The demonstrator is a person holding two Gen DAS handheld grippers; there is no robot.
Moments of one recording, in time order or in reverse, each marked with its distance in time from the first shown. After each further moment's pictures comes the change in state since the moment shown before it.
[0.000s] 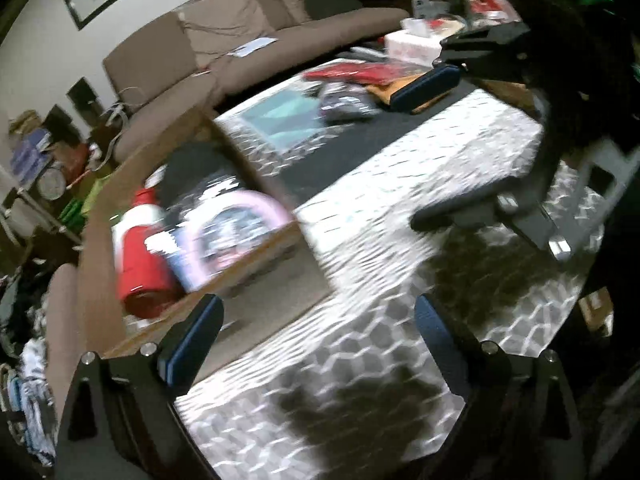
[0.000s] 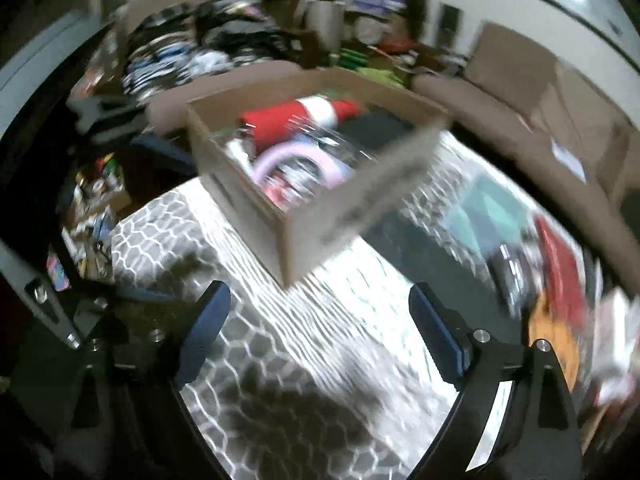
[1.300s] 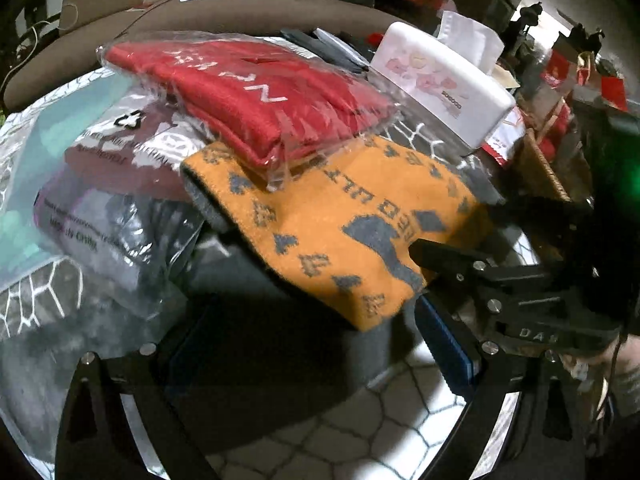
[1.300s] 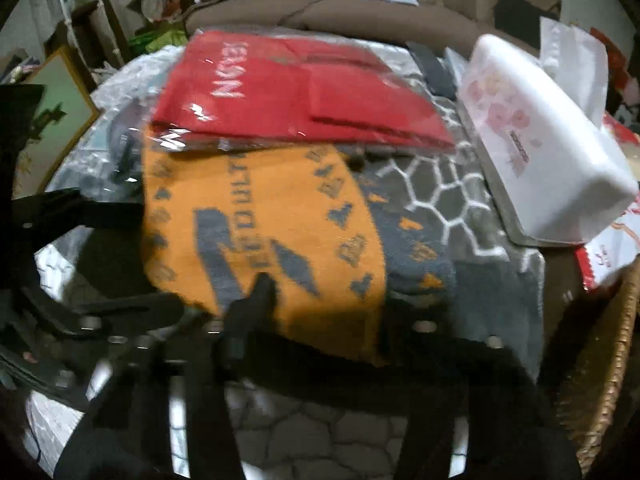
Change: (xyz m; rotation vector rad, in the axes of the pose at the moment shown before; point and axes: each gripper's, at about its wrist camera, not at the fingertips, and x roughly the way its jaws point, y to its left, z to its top) left arm 0.316 -0.094 0.239 -0.350 0.045 -0.303; right arm 0.087 -0.373 -0.165 0.484 0.148 -0.245
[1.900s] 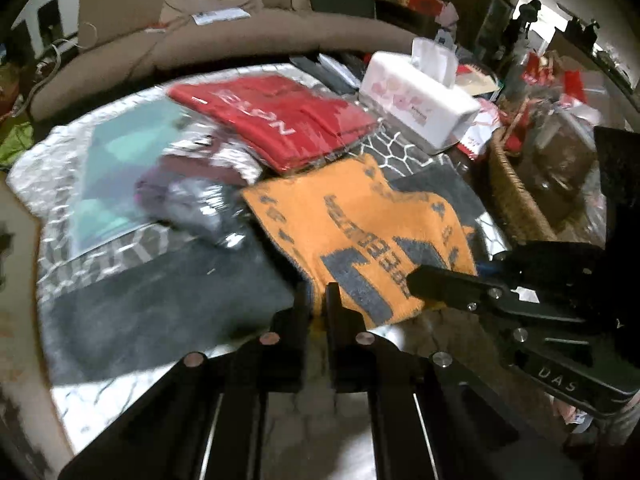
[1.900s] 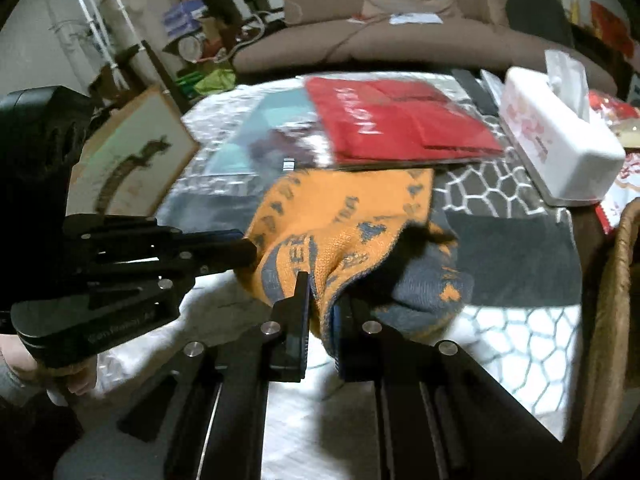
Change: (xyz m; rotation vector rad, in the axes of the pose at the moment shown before) left arm -0.117 -0.011 -0.039 0.017 -0.044 0.067; right arm -0.101 0.080 -0.026 0.090 -0.097 0.194
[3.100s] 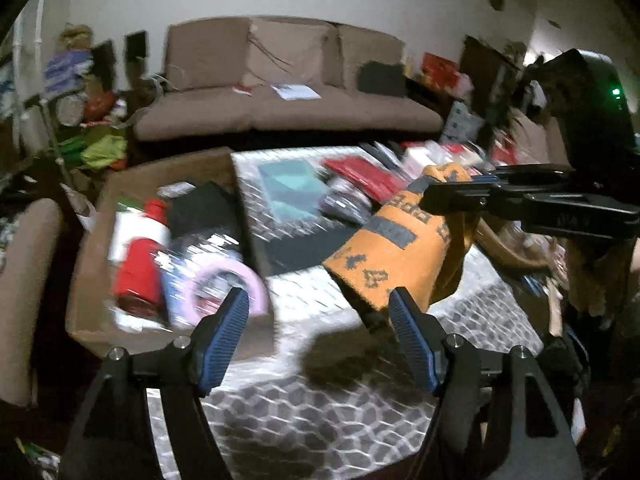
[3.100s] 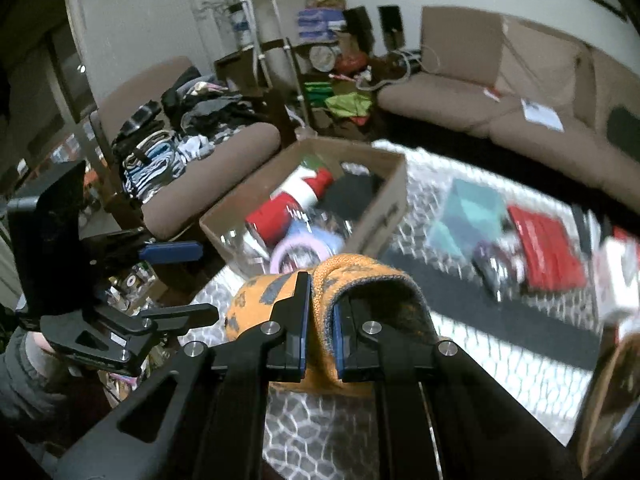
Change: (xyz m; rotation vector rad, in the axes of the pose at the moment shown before) left arm -0.323 0.122 -0.119 -0.072 -0.232 0.135; right arm -0.143 0.315 0.065 -0.307 -0.049 0.185
